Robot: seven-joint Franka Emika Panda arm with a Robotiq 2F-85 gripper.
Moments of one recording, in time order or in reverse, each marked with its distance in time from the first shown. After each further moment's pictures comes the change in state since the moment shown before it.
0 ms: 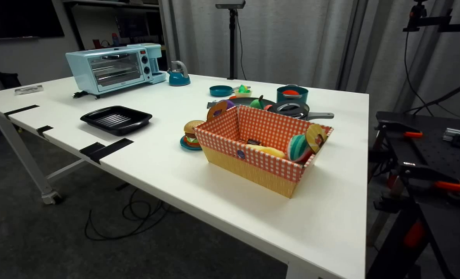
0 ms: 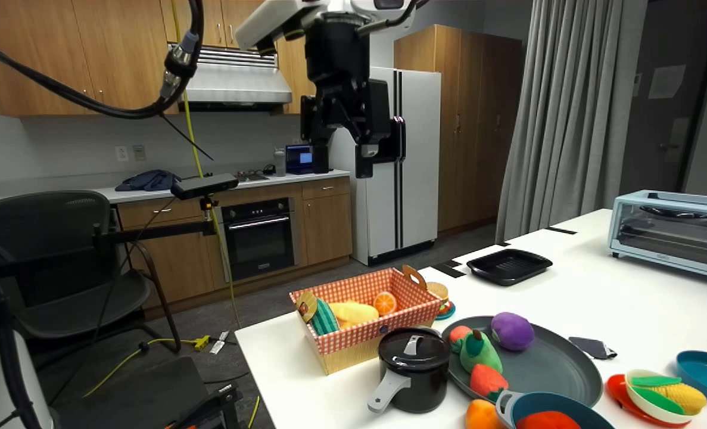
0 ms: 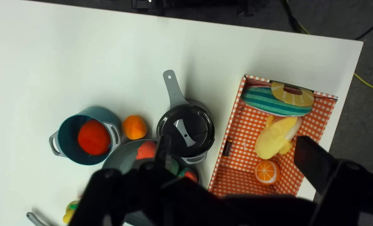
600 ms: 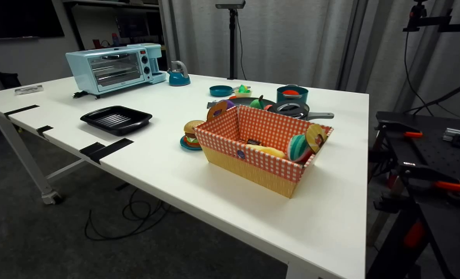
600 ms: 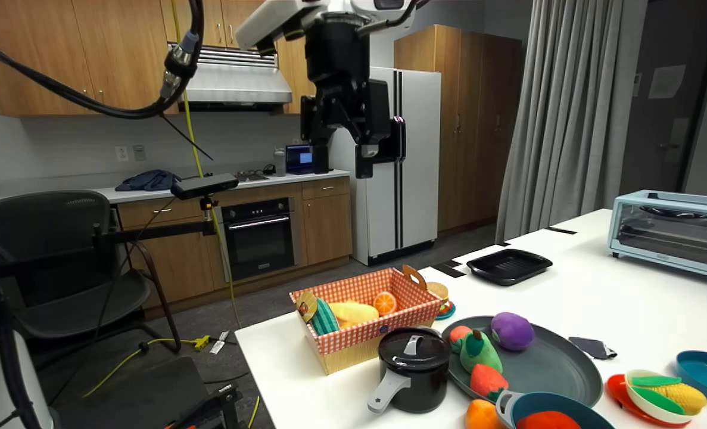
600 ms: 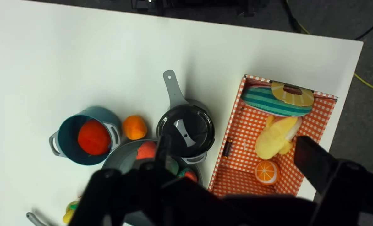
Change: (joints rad) arm 0.000 0.001 0.000 0.000 0.000 0.000 0.000
